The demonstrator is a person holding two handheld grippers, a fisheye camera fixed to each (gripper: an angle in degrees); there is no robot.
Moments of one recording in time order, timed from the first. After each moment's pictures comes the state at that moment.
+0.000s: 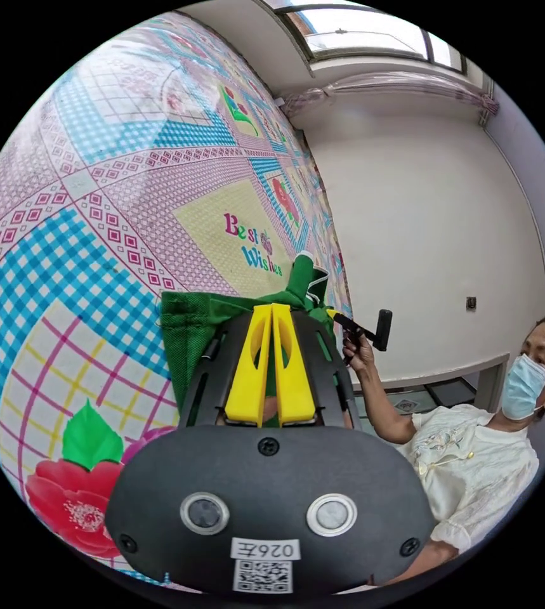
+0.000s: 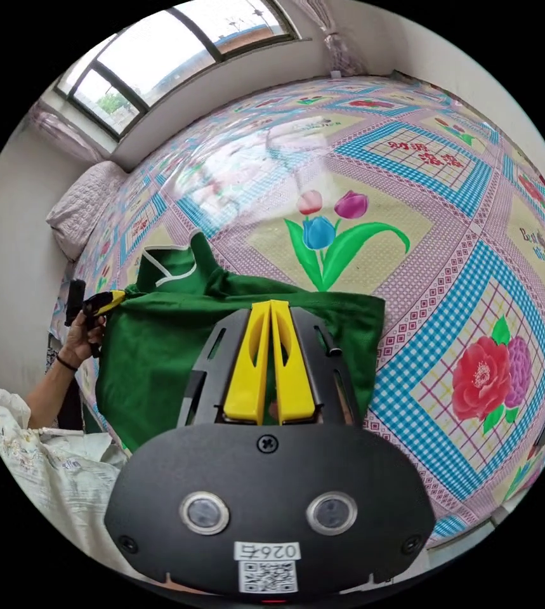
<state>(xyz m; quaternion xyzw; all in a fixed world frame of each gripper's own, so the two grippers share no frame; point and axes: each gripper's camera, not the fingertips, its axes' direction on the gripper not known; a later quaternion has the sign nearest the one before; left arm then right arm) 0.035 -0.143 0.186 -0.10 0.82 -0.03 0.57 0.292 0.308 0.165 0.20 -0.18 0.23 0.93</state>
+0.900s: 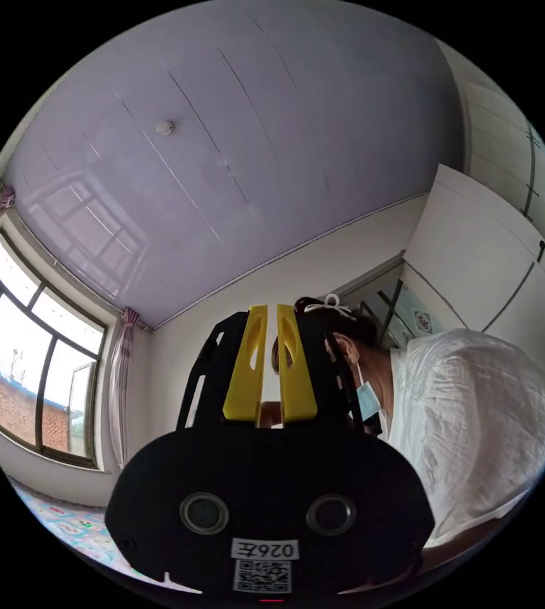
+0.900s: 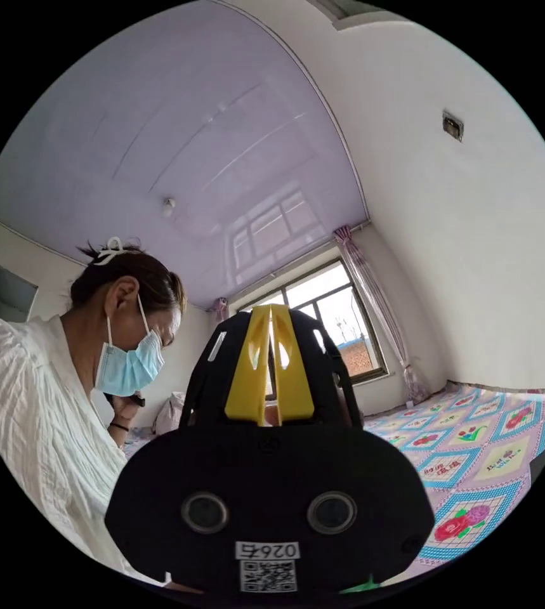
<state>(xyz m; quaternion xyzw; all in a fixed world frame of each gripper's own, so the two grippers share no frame) -0.603 0.179 -0.204 0.75 0.63 -0.05 0.18 0.100 0.955 -0.102 0.86 -0.10 0.08 0.50</state>
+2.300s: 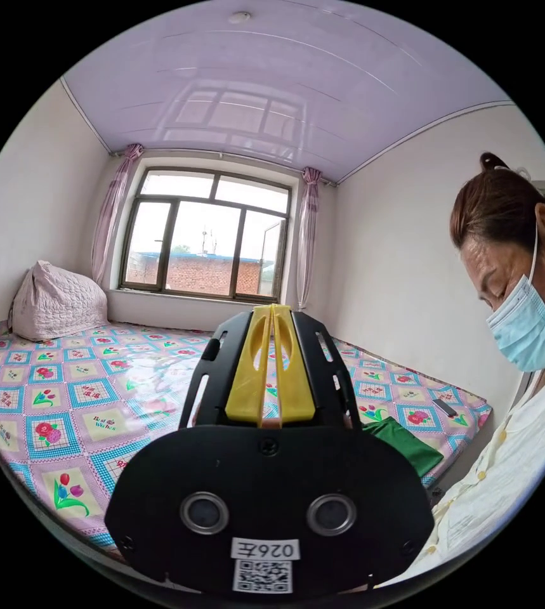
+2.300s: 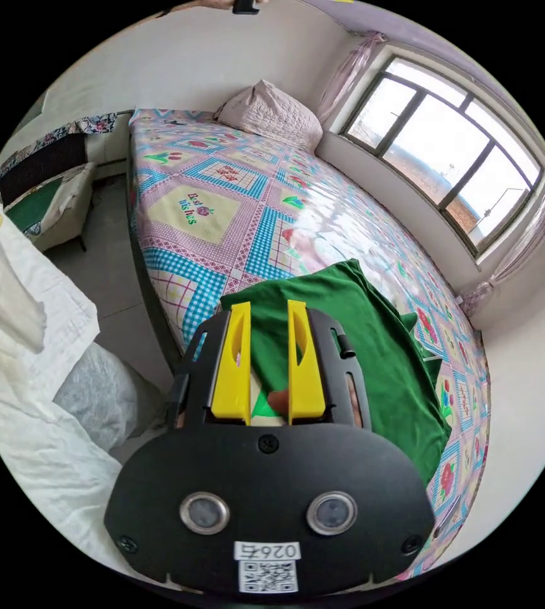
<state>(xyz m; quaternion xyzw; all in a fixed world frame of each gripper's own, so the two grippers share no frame) -0.666 0.118 -0.128 0.48 0.48 -0.16 0.72 -0.266 0.523 0.496 0.34 0.09 -0.22 0.91</state>
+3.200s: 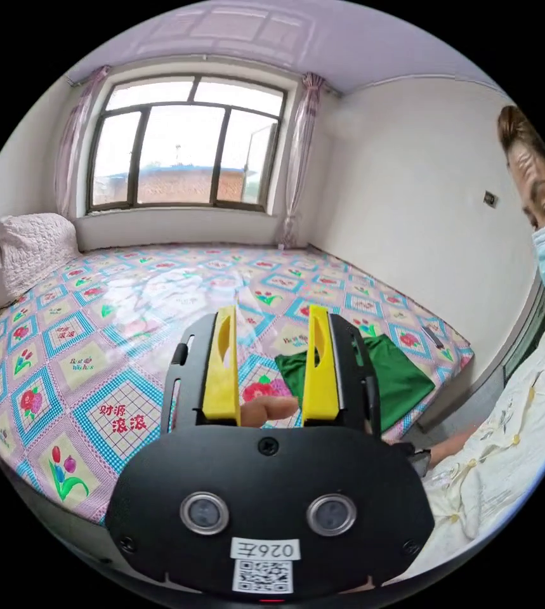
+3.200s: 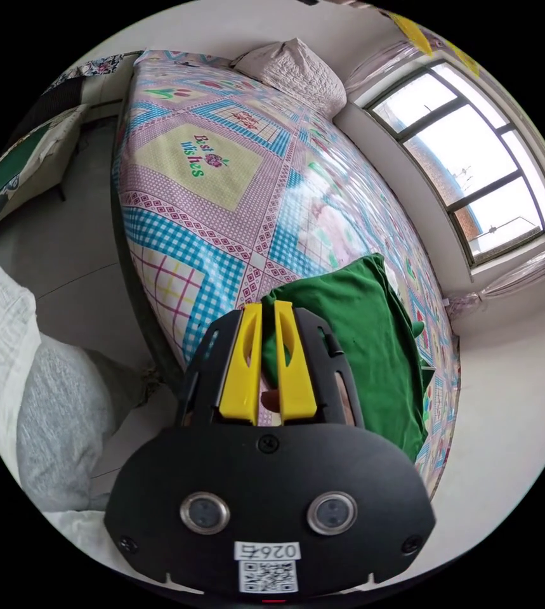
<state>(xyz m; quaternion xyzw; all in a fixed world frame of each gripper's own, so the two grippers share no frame) -0.430 -0.046 0.021 0.27 0.55 0.01 0.79 -0.277 0.430 0.720 0.25 0.18 -0.24 0.92</state>
